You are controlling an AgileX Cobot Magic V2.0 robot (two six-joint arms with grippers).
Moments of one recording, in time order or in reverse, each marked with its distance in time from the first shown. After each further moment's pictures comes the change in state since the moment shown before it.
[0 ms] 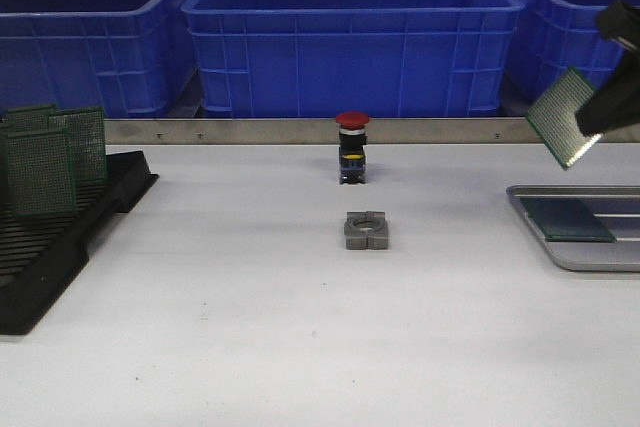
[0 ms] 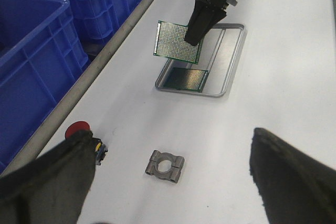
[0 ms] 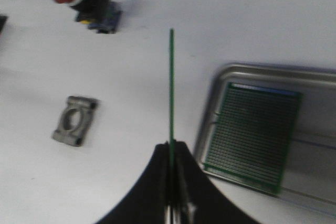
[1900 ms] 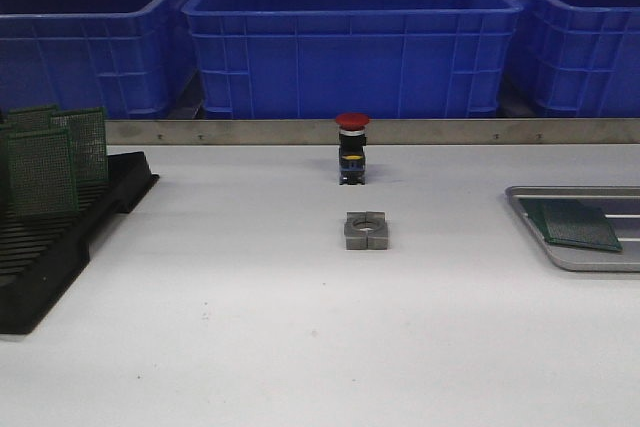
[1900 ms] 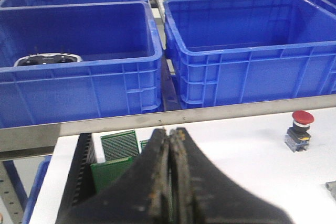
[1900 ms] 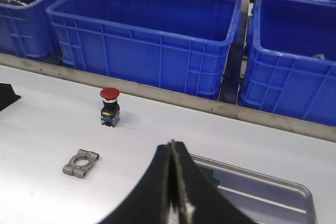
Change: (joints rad) left arm 0.245 -0.757 0.539 -0.183 -0.683 -0.368; right arm 0.022 -1.353 0.617 -0.092 -0.234 -0.026
